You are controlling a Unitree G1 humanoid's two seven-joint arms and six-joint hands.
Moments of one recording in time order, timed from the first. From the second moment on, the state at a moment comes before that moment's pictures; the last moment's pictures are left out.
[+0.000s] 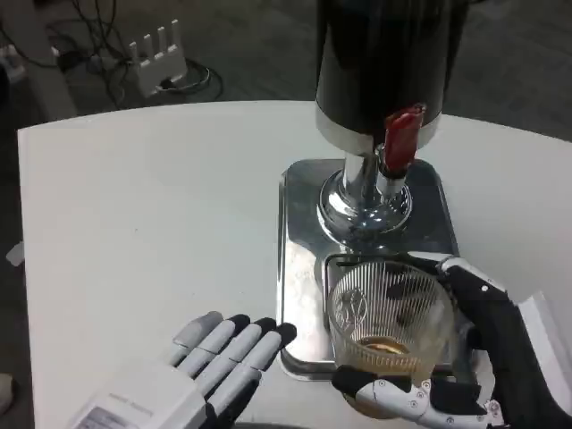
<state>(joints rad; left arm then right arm) 0.36 0.53 0.11 -0.47 0.78 -0.53 -0.05 0.23 -0.08 0.20 -0.53 -0.51 -0.09 -0.16</state>
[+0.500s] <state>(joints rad) 0.37 0.53 0.09 -0.52 0.79 -0.51 -0.07 0.25 -0.09 0.18 -0.57 -0.49 -0.09 -0.13</state>
